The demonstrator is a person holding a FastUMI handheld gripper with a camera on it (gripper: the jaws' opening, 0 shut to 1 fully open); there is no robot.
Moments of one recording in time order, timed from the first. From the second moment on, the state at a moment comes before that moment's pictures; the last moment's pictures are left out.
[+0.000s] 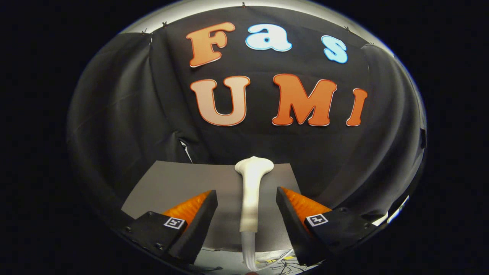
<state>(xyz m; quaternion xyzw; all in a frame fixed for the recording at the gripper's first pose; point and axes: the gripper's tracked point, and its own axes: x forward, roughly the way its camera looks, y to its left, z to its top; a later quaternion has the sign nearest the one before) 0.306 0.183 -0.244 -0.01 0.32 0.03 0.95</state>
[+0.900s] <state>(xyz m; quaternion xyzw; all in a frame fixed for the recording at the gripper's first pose) 0.372 0.183 -0.355 0.00 0.46 -0.01 0.89</state>
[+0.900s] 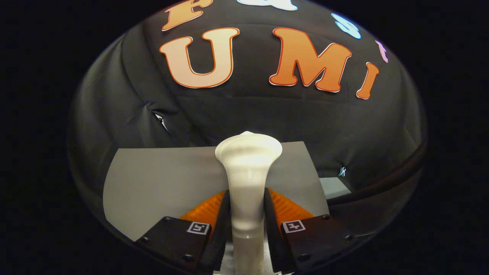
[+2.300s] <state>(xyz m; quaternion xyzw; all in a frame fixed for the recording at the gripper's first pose) 0.147 0.084 -0.103 0.04 0.12 0.04 0.99</state>
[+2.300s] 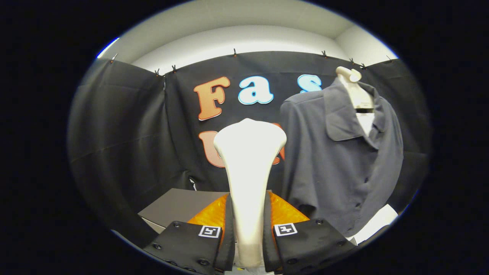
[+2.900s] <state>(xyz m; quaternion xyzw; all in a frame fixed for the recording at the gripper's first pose) 0.154 -0.075 -0.093 0.05 0.09 -0.01 0.99</state>
